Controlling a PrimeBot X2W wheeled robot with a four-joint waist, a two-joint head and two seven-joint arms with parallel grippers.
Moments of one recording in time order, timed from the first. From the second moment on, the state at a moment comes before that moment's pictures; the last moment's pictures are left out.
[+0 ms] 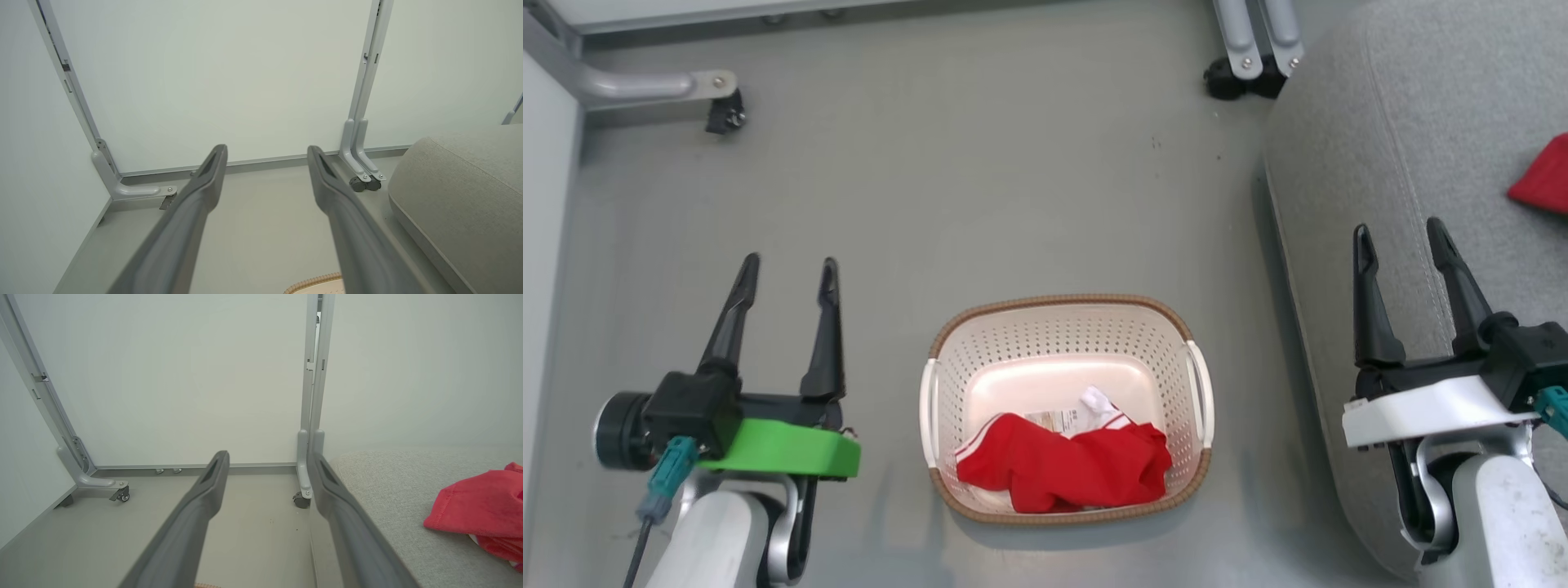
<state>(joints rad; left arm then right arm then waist) -0.23 0.27 -0.31 0.06 -0.36 0.11 -0.26 -0.15 -0.05 -0.06 -0.06 0.07 0.13 -0.16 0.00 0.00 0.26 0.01</state>
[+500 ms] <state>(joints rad) -0.04 0.23 -0.19 0.09 -0.32 0.08 -0.26 0.02 -0.05 -0.04 -0.10 0.07 0.13 -0.11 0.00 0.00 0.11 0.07</state>
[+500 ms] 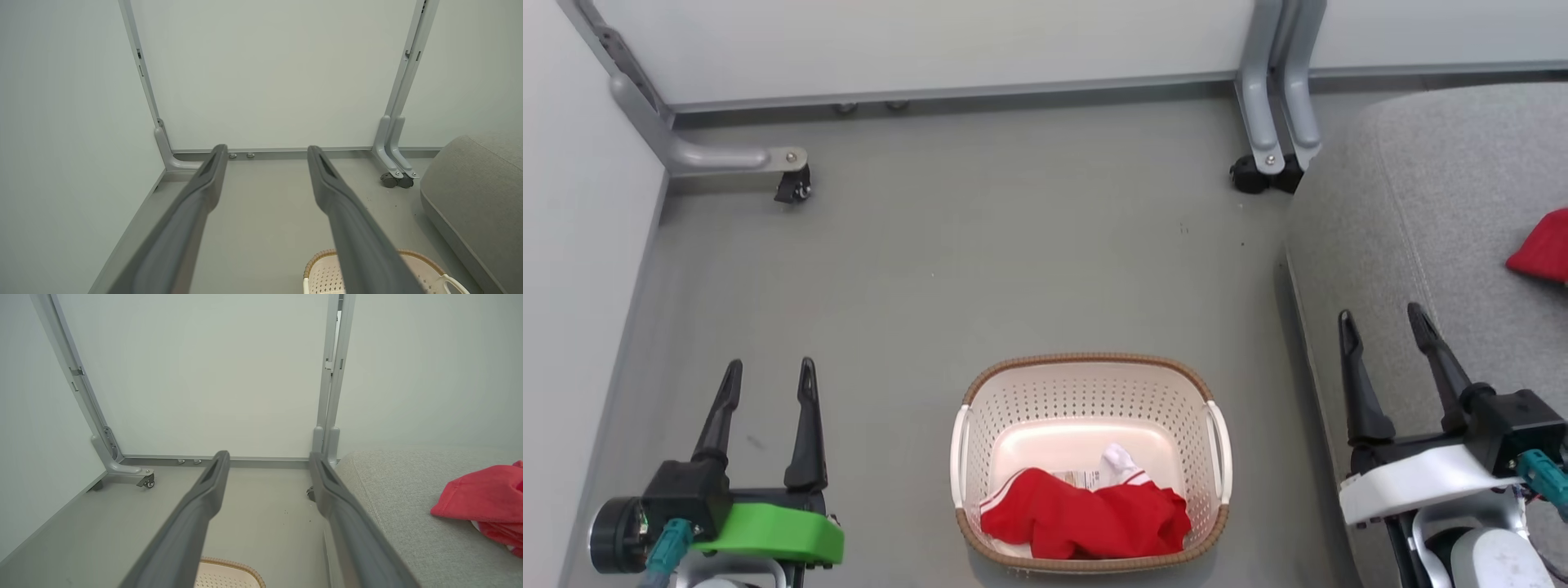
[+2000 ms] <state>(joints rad) -0.12 0.14 -0.26 0.23 -0.19 -0.04 -0.26 0.05 -0.05 0.00 -0.14 0.09 0.13 -0.09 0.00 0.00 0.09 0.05</state>
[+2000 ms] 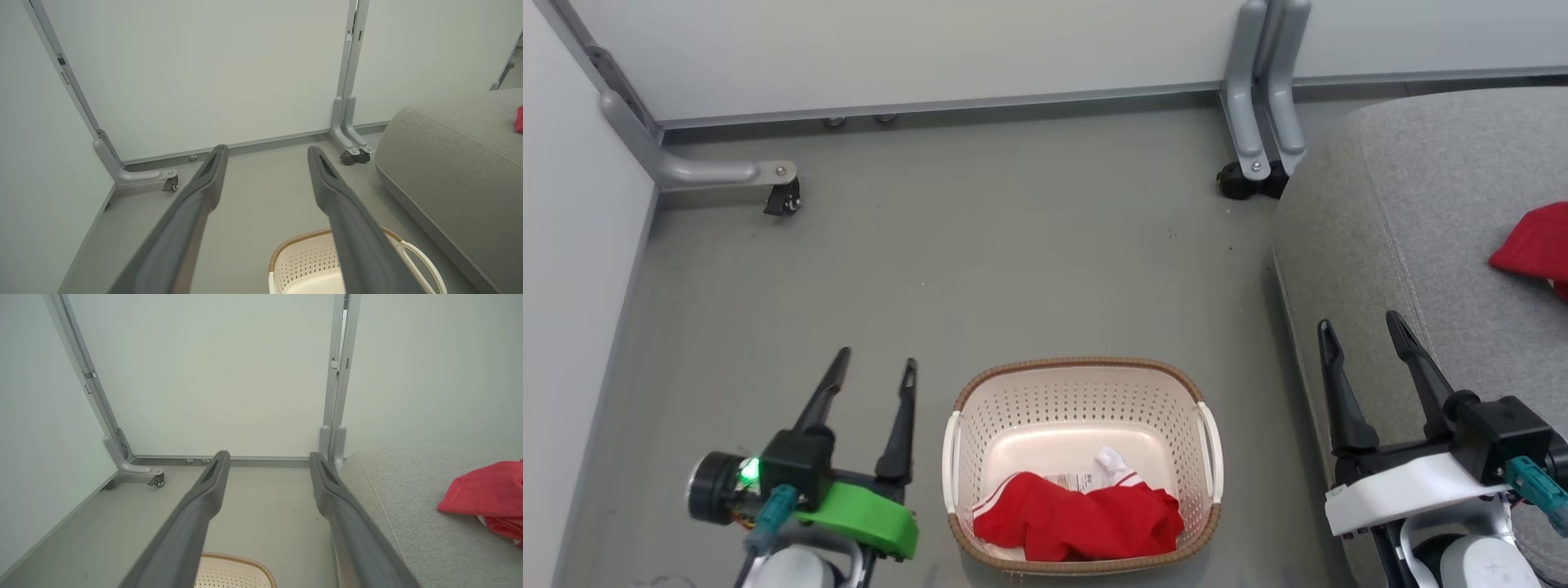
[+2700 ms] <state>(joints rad) -0.52 0.07 -0.84 0.68 -0.41 -0.13 -0.09 -0.14 -0.05 0.05 -0.20 0.09 0.13 -0.14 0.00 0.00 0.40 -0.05</state>
